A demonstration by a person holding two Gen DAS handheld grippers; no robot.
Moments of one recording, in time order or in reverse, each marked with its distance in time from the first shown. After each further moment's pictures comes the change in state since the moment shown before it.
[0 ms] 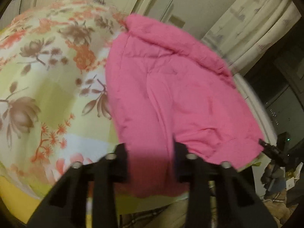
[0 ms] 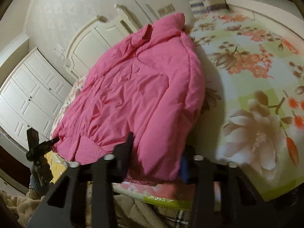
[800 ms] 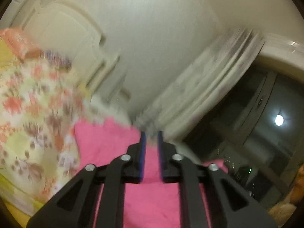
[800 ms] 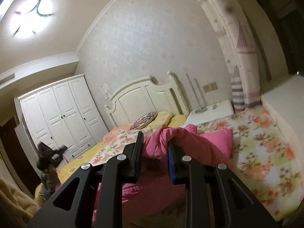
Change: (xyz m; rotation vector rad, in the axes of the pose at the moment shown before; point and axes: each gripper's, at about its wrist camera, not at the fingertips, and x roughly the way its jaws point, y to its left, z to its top) left arm -0.174 -0.014 0.060 -0.047 -0.406 -0.425; right arm -0.162 0.119 0.069 -0.240 -0.446 0.248
